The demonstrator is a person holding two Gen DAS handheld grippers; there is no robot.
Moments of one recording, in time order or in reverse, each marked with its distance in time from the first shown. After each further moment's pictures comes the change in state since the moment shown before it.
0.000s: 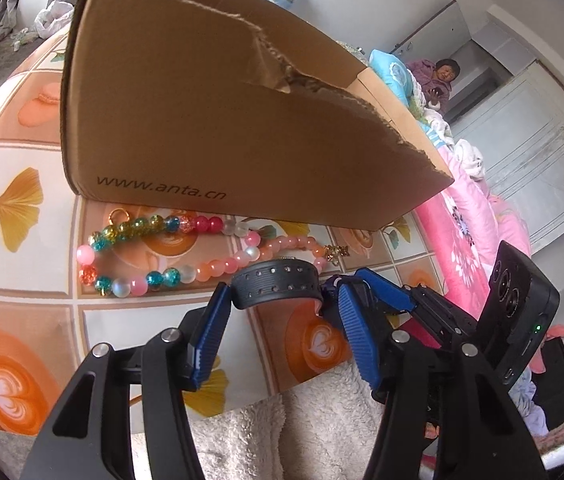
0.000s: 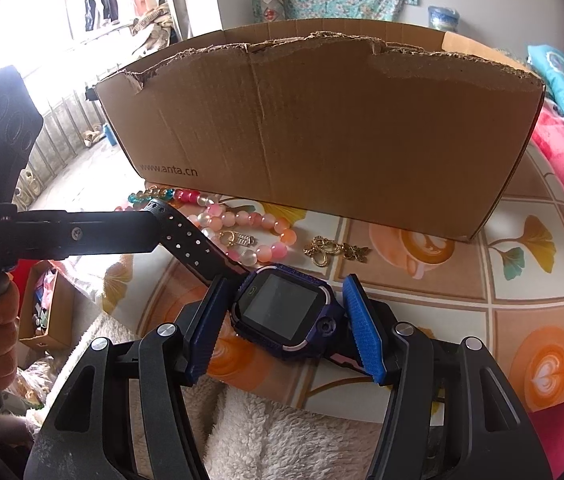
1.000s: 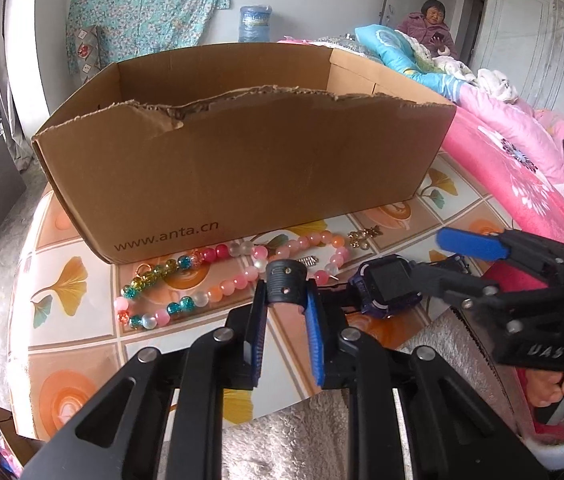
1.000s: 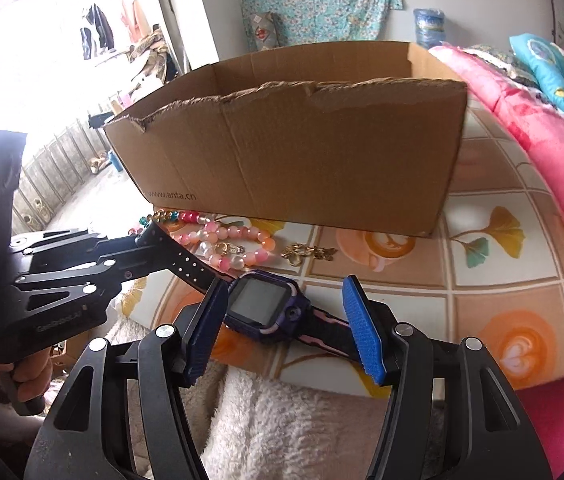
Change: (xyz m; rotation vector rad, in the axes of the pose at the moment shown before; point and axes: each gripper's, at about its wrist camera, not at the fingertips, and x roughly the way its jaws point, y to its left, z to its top) left arm 0.010 -0.050 -0.022 0.363 -0.089 0.350; right arm -0.049 -0.038 -0.013 0.114 -0.058 0.025
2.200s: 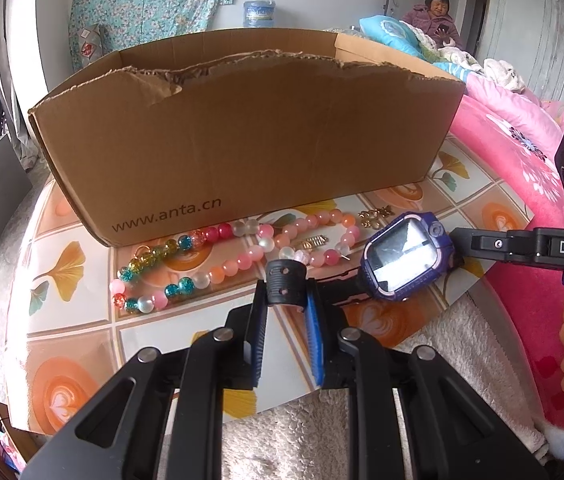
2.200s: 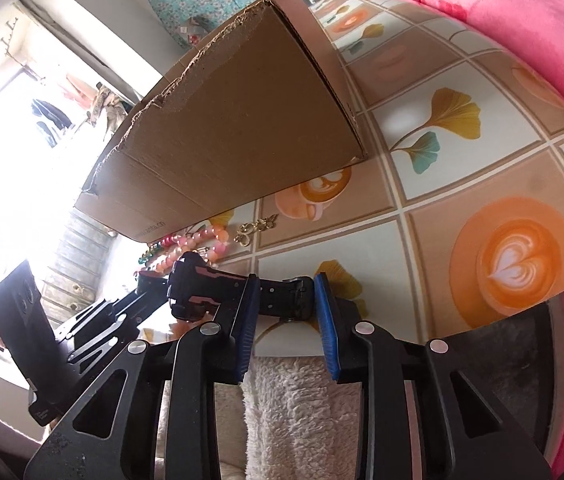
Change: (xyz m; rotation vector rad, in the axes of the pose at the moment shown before) left arm 0.012 -0.003 -0.011 0.006 0.019 0.033; right arm 0.010 -0.054 -0.010 0.427 0.116 0.178
